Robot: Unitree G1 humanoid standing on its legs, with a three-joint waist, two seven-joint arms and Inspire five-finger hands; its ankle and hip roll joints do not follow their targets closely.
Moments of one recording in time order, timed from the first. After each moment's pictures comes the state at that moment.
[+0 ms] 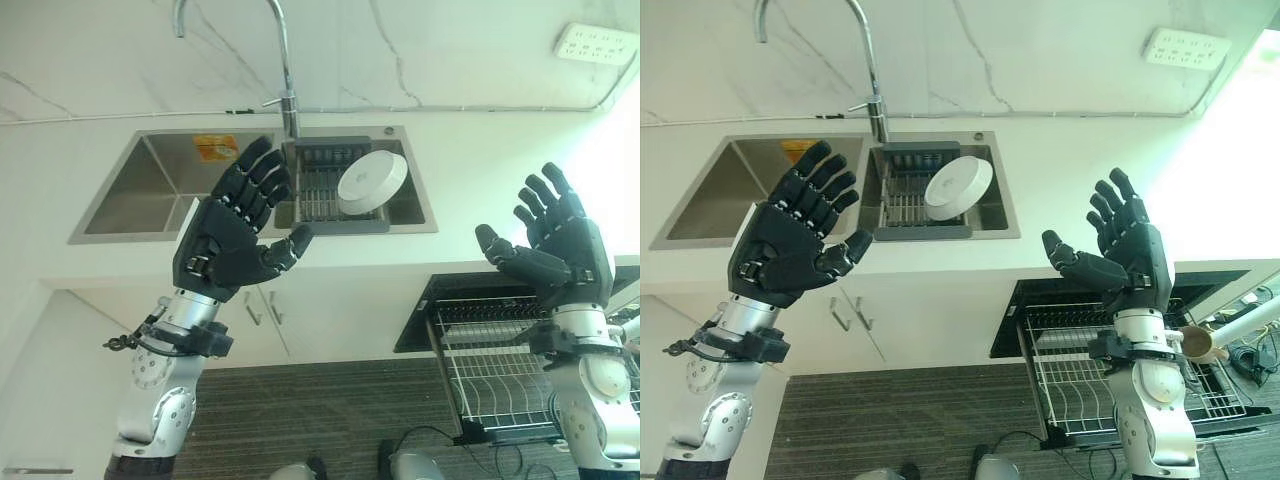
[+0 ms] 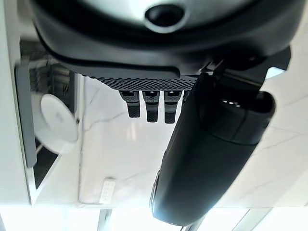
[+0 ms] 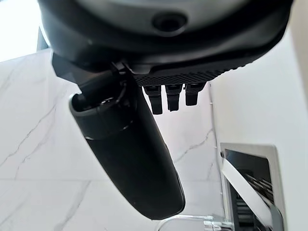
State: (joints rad) left arm -0.02 0.45 0.07 -0.33 -0.70 -0.10 -0.25; right arm 0.04 -0.45 -0.19 -0.30 0.56 -0.08 -0.07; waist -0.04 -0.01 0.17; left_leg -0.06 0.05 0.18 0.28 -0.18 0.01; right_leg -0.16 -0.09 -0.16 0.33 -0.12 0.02
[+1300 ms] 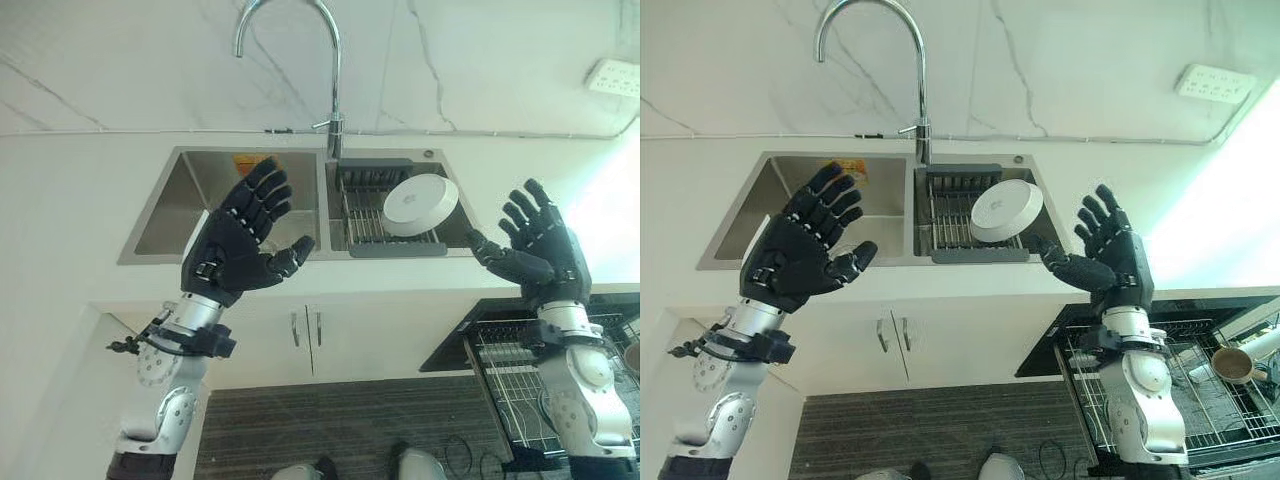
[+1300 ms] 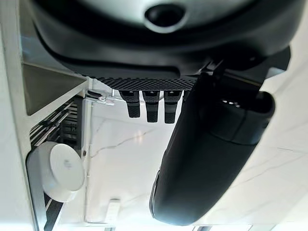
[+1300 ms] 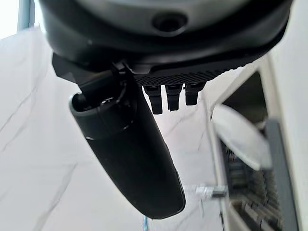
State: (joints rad) left arm -0.02 0.45 0.06 -0.26 -0.66 -0.09 -0.23; right arm -0.01 -0.45 -0.17 -0.20 0.60 -0.02 -0.12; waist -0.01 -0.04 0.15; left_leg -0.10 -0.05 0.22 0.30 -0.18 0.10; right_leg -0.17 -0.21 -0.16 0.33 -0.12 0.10
